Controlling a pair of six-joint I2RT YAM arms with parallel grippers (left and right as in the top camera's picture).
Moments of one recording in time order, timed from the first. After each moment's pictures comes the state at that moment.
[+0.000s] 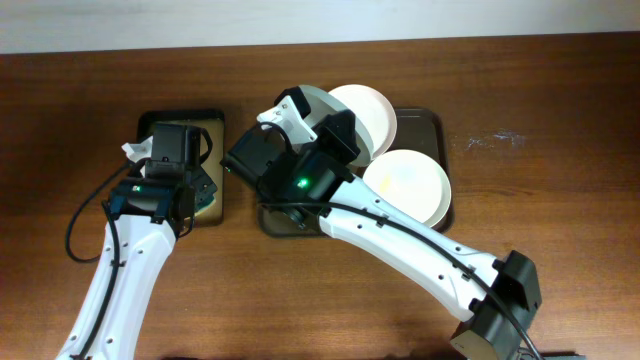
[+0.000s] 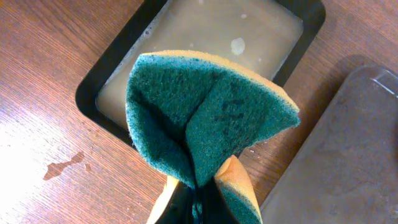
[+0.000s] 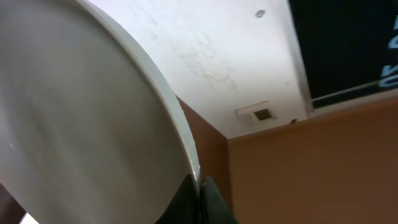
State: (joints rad) left arm -0.12 1.37 1.14 -0.88 -0.31 -0.70; right arm 0.92 1.90 1.83 -1.08 1.27 0.05
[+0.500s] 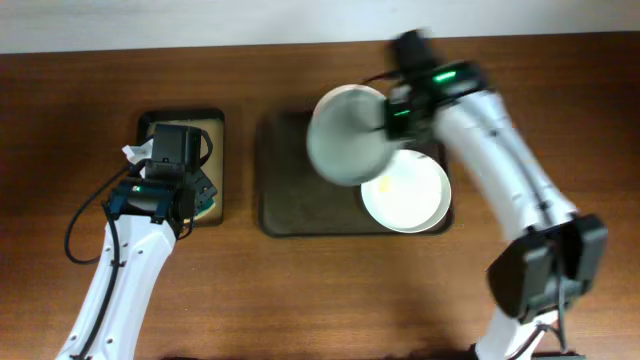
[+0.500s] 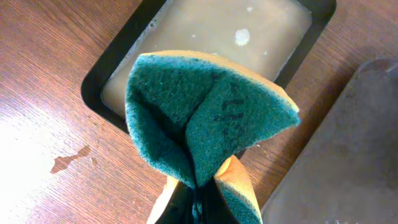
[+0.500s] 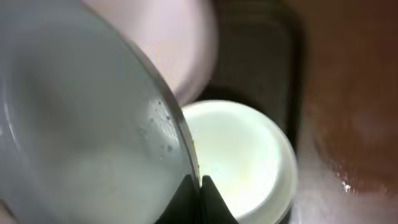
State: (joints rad) left arm -0.12 1.37 1.14 -0.90 -0.31 -0.70; right arm 0.27 1.92 1.84 -1.15 0.02 0.26
